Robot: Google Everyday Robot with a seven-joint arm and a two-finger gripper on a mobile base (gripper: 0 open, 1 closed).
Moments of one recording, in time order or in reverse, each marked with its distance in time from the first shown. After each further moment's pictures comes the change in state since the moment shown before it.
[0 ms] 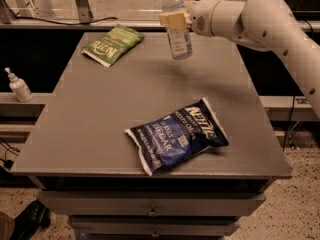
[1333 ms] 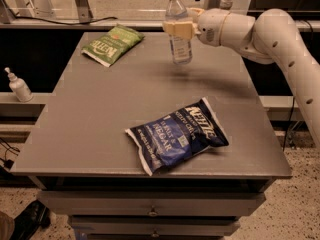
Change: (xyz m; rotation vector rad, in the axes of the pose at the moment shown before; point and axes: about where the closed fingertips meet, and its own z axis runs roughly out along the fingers) arm 0.015 0.002 -0.015 -0.167 -0.131 -0.035
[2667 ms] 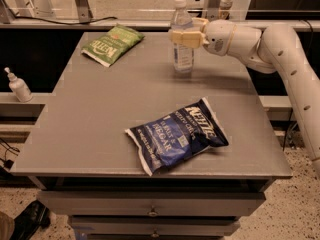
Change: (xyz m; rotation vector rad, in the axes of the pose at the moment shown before) arm 0.020 0.006 -0.019 -0.140 -0.086 0.056
